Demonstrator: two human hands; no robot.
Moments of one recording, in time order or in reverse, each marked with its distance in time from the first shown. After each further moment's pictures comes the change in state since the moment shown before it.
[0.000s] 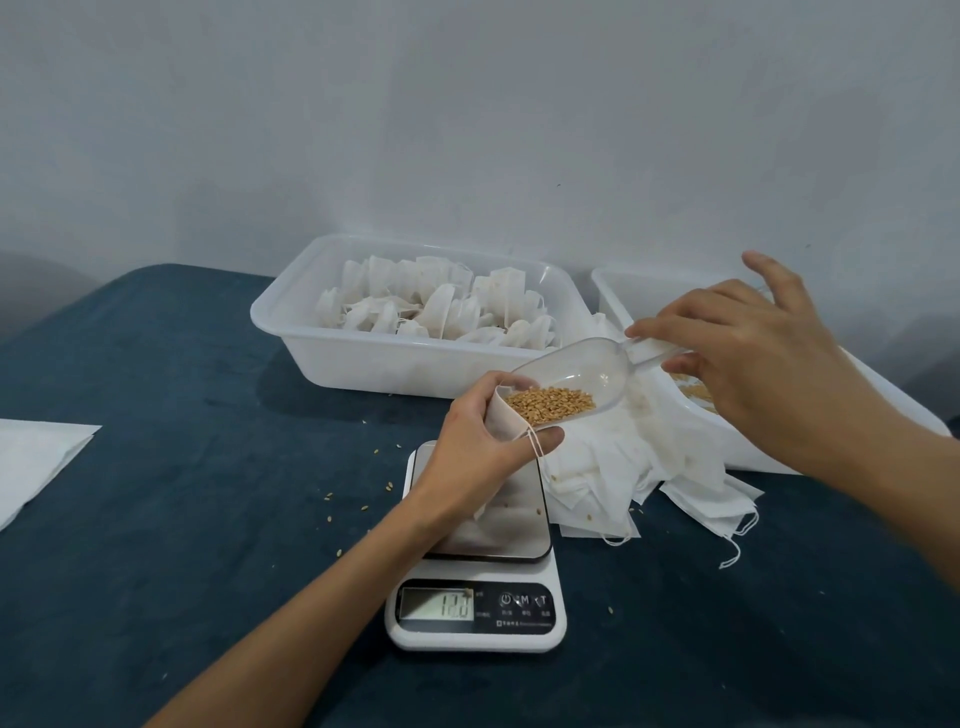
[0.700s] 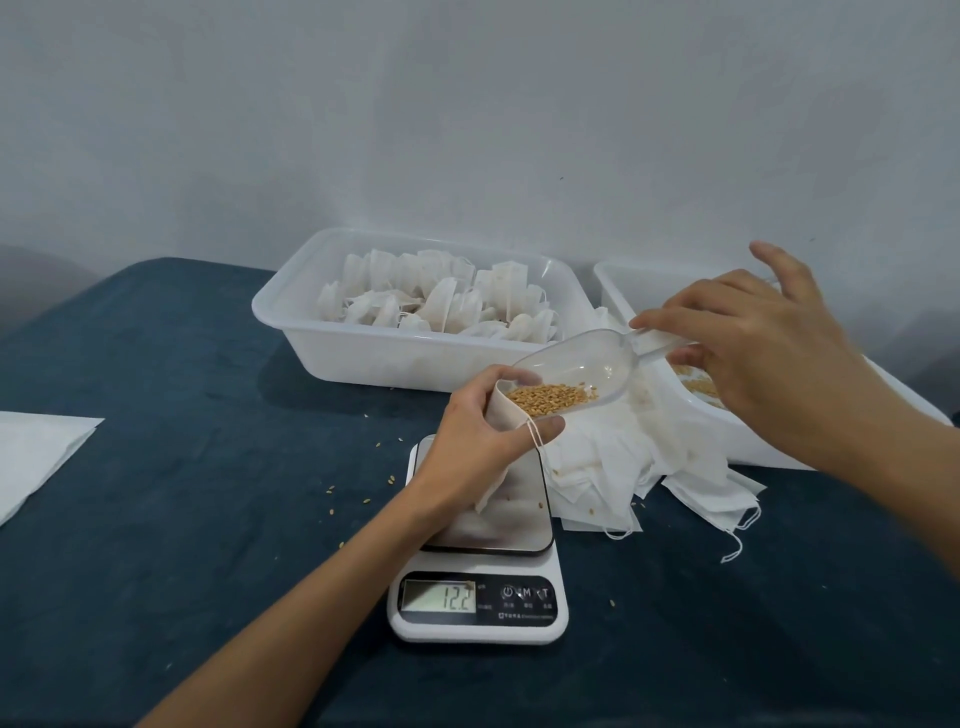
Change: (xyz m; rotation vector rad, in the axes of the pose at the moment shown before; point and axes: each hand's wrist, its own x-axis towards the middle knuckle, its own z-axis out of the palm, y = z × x) left_hand 0.000 0.005 -0.001 -0.023 -0.009 -0.032; right_hand -0.001 0.004 0.002 -0.014 0.014 -0.015
